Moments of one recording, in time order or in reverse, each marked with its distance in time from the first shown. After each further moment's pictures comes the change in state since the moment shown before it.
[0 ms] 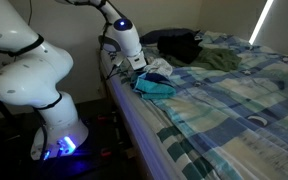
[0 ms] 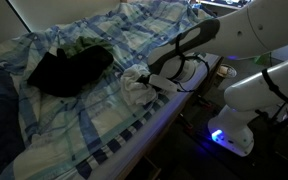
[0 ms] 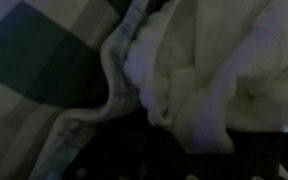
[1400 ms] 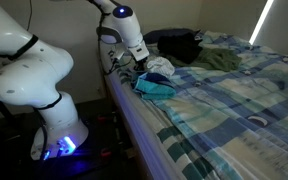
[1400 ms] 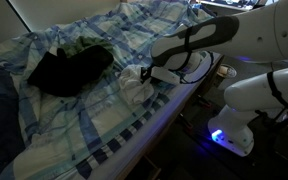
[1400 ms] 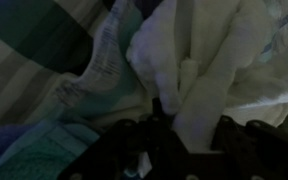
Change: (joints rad) arm -0.012 -0.183 -0.062 0.001 -0.093 -0.176 0.004
